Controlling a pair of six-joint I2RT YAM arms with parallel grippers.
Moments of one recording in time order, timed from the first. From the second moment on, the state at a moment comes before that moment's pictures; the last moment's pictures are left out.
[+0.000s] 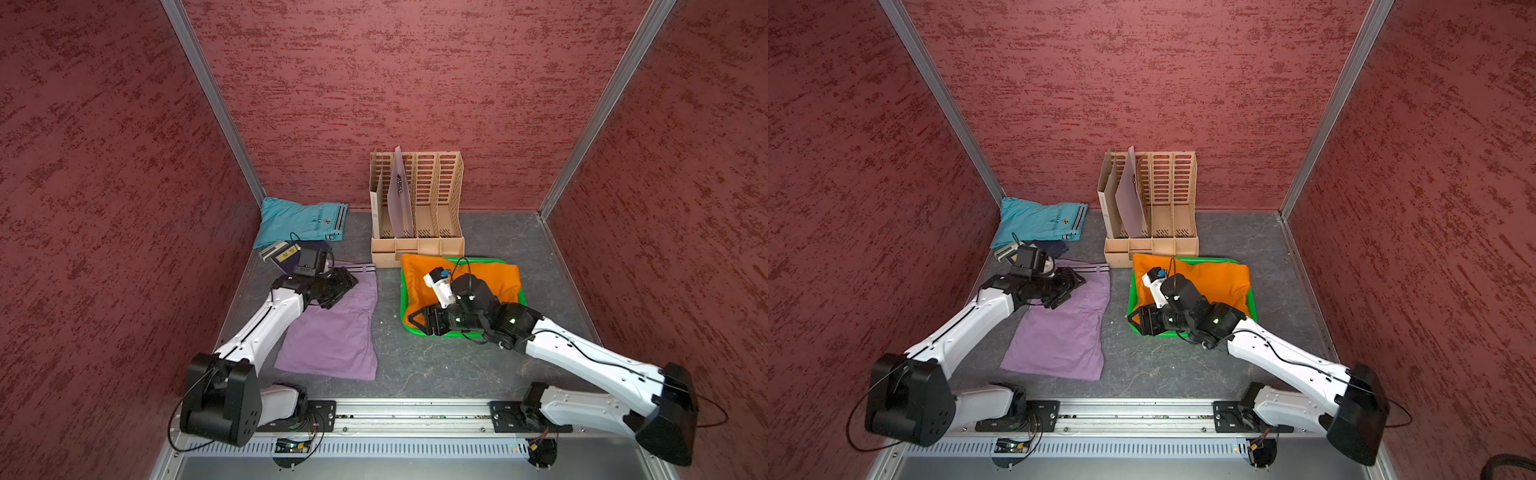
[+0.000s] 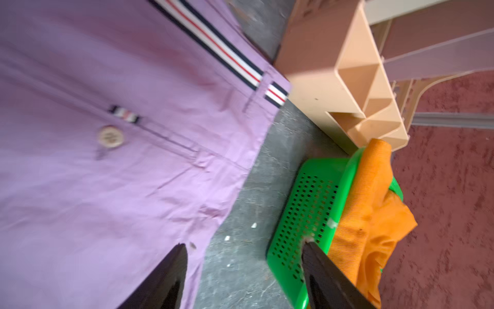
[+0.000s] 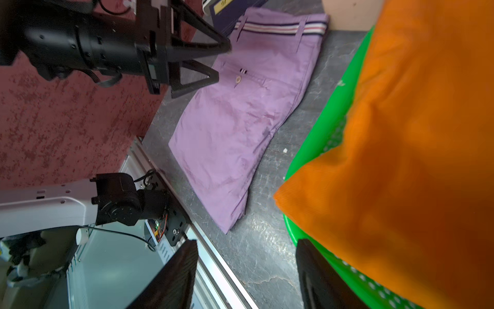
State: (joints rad) left arm -0.15 1.22 0.84 -0.62 0.31 -0.85; right arm 0.94 1.21 0.91 -0.39 -0.24 0.59
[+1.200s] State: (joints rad) left arm -0.52 1.34 0.61 -0.50 0.36 -1.04; right arm 0.66 1.49 1.03 -0.66 0.00 0.66
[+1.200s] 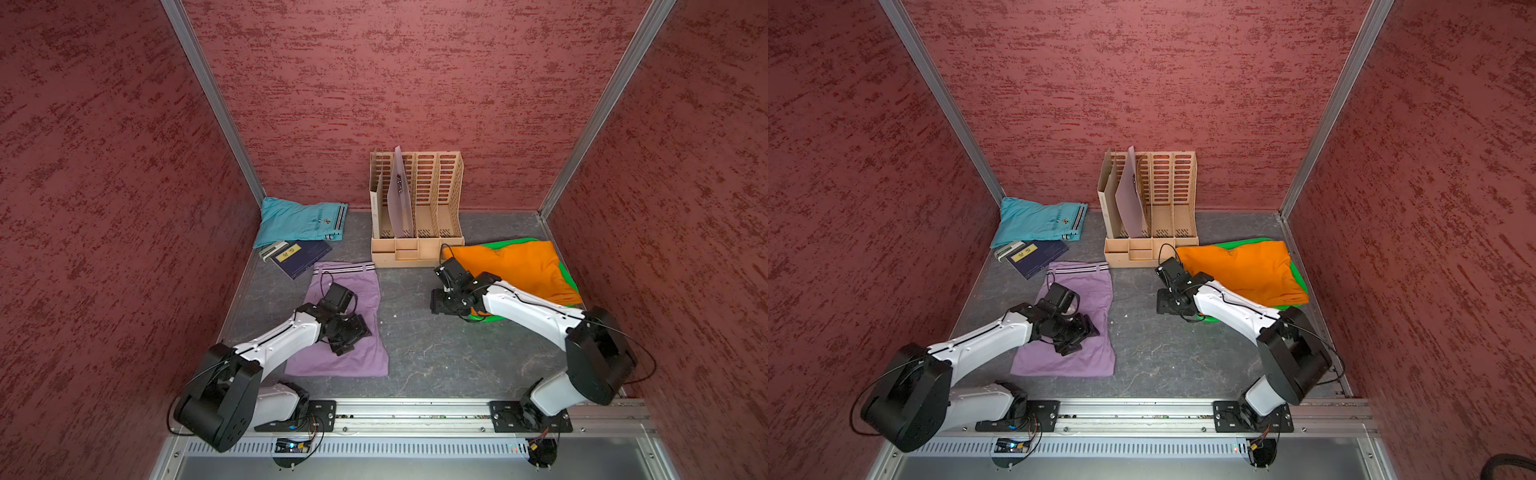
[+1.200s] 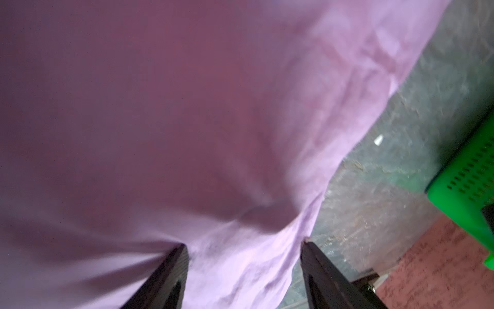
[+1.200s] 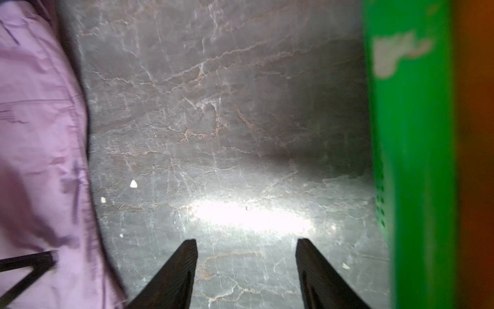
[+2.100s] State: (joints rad) left arm -0.26 1.37 0.90 -0.45 0.57 -0.85; right arm 0.91 1.22 0.90 -0.68 -0.08 0.90
